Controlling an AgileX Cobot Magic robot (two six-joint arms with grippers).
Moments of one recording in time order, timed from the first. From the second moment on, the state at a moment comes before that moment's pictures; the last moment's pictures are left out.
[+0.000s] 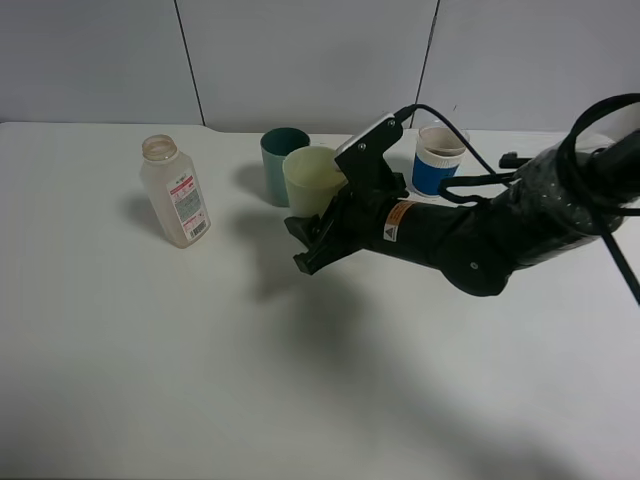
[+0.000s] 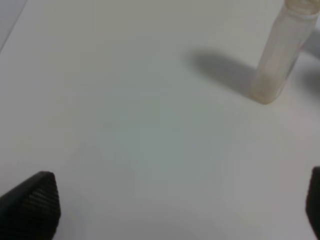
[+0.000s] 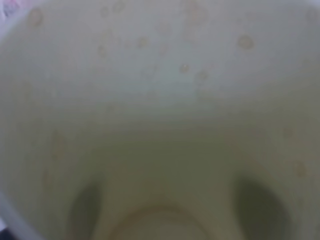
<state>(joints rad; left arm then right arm) 0.03 0.00 -0.51 0.01 1.05 -0.05 0.67 1.93 -0.70 -0.09 -0.73 -0.11</state>
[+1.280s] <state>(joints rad) 0.03 0.00 -0.51 0.01 1.05 -0.05 0.67 2.14 -0.70 -0.08 -0.94 -0.11</state>
